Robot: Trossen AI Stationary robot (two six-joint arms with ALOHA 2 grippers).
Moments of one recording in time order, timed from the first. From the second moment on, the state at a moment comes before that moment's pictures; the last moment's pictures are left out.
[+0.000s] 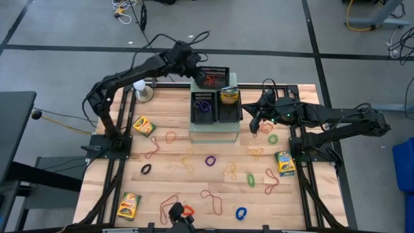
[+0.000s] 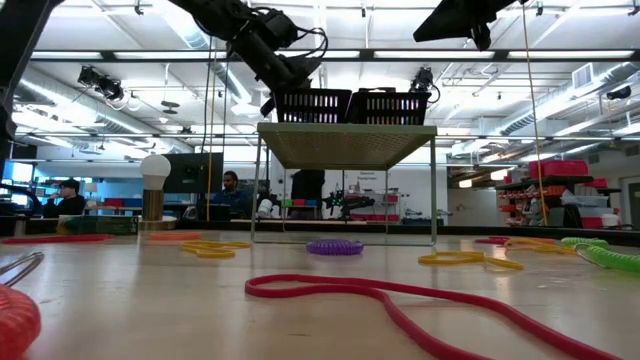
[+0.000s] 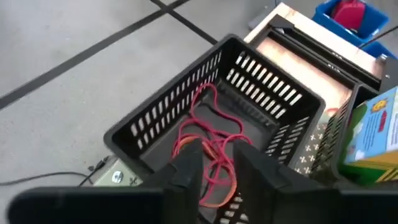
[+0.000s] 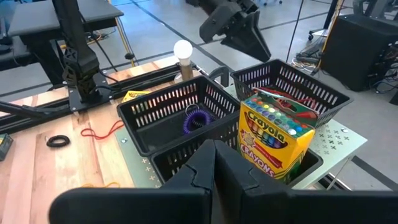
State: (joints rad) left arm 0.63 1.73 1.60 -0.49 0.08 -0.11; right arm -0.03 0.99 0.94 -0.32 0.42 0.22
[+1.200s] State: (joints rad) left arm 0.18 0.99 0.41 0.48 -0.16 -0.45; right arm 0.11 0.99 0.94 -0.60 0.47 0.69
